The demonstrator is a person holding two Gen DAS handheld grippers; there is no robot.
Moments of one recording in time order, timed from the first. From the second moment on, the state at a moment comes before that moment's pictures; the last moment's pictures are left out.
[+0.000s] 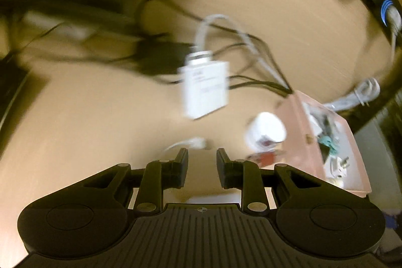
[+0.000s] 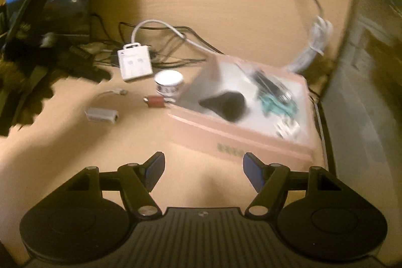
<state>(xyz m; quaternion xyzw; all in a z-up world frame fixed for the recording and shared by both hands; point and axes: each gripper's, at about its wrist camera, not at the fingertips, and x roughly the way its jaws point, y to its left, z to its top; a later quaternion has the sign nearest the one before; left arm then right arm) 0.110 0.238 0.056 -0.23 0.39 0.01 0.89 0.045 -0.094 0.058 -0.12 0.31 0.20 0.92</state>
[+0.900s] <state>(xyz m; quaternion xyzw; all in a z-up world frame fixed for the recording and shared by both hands) -0.052 0.299 0.037 -0.25 0.42 0.02 0.87 0.244 0.182 0.029 -0.23 0.33 0.27 0.87</state>
